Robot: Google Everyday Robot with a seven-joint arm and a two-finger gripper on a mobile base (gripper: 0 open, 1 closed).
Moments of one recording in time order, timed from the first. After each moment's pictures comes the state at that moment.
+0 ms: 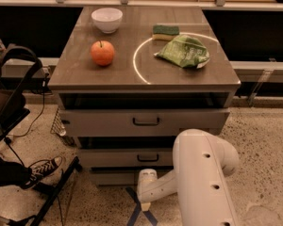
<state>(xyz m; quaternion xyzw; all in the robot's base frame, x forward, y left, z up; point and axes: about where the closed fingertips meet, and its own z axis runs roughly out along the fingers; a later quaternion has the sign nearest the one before) 0.520 -0.019 0.141 -0.73 0.67 -0.04 0.09</state>
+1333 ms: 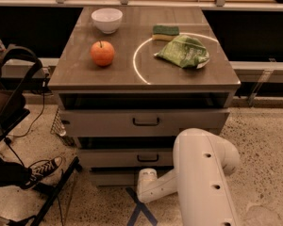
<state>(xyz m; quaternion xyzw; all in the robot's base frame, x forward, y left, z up) 0.519 -0.019 0.145 -0.73 0.67 -0.03 0.09</state>
